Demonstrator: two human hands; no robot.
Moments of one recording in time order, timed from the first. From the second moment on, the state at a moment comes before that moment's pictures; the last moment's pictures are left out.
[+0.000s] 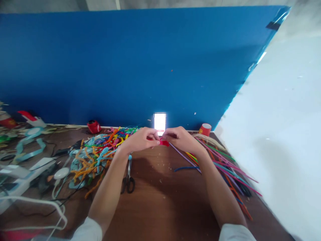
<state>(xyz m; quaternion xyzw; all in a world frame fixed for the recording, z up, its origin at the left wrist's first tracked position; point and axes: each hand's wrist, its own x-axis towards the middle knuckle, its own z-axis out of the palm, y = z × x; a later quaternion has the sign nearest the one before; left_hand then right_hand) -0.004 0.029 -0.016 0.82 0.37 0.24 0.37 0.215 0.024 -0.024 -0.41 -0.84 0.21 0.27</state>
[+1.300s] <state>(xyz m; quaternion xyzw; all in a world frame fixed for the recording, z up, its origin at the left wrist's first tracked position) -0.040 0.032 -0.003 0.85 0.29 0.18 0.39 0.206 0.031 -0.037 -0.27 -0.91 0.25 0.17</state>
